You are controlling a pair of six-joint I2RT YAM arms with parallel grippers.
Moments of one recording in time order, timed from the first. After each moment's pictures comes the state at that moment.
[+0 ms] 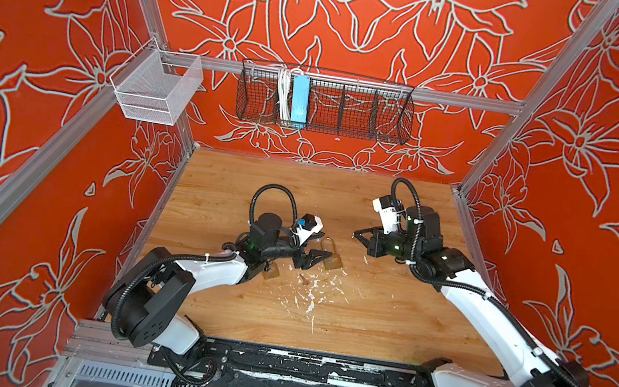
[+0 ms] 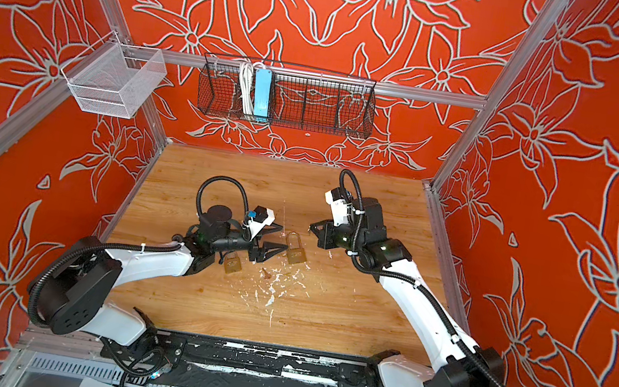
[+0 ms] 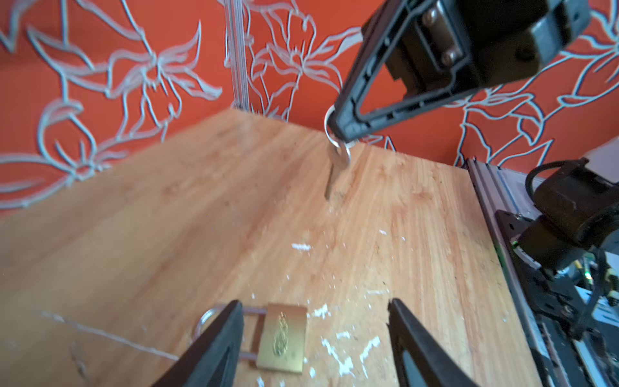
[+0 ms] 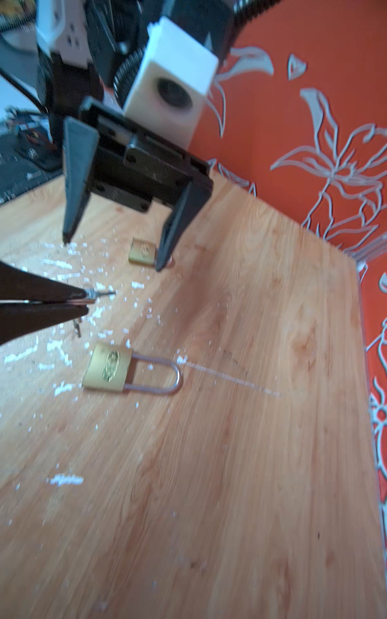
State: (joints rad) left arm -0.52 1.45 0.62 0.65 0.63 0.09; right arm 0.43 1.20 1.00 -0.40 -0.48 0.30
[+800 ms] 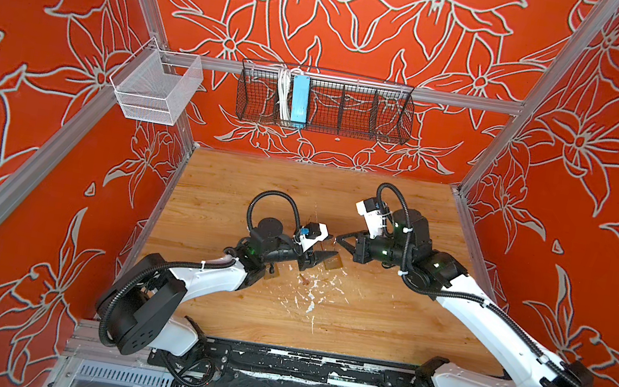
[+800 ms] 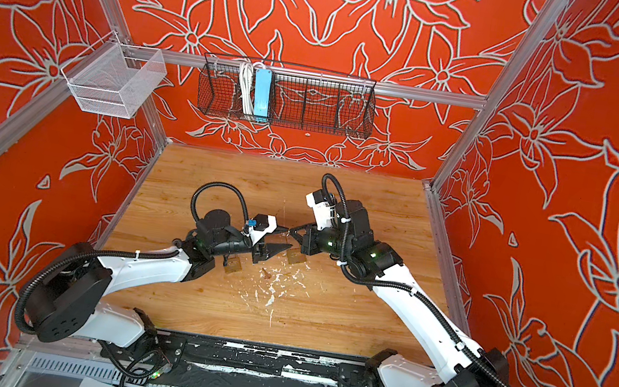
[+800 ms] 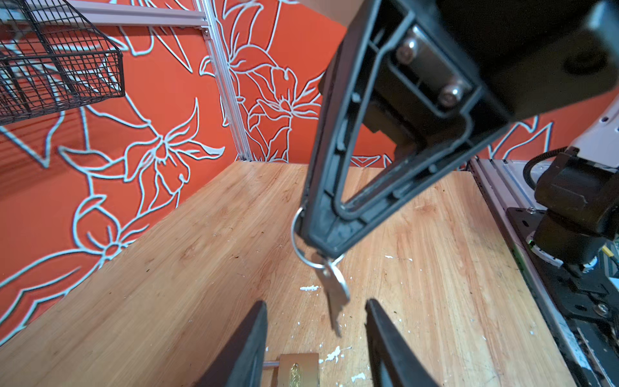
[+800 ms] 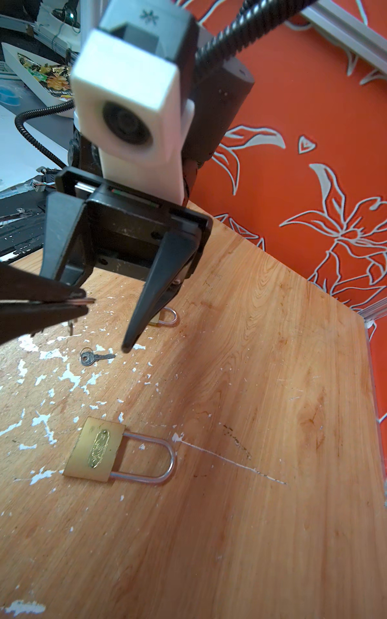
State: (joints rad) left arm -0.58 1.41 0.61 0.70 0.59 0.19; right arm 0.59 1.19 1.02 -0.35 -0.46 0.41
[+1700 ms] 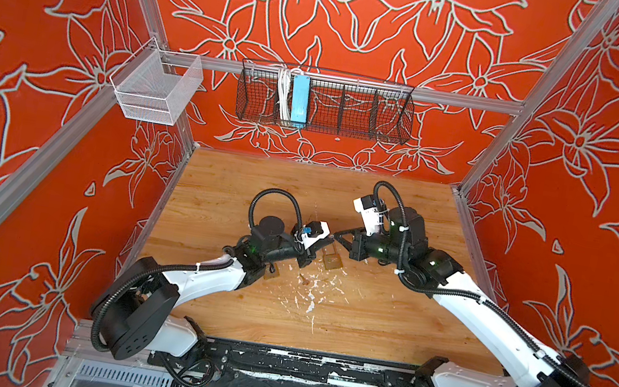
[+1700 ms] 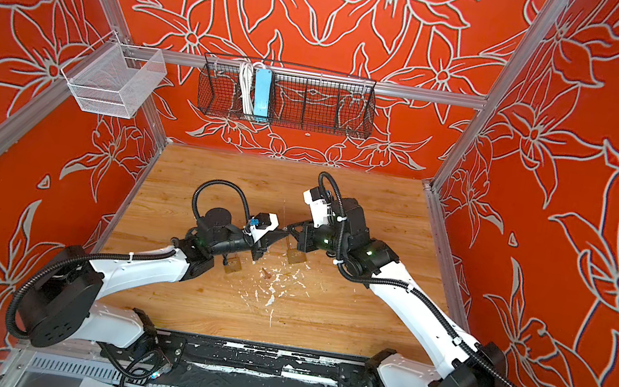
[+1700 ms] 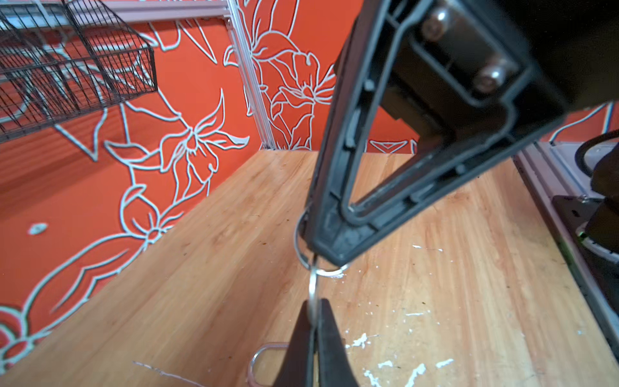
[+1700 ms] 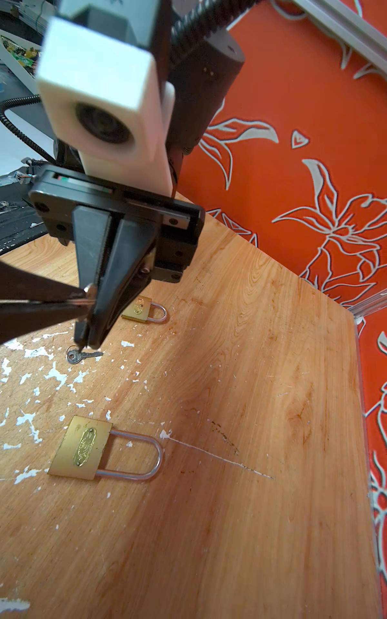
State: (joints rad) left arm -0.59 1.37 0.64 0.60 0.47 0.27; right arm 0.62 1.22 1.04 -0.33 -0.41 0.41
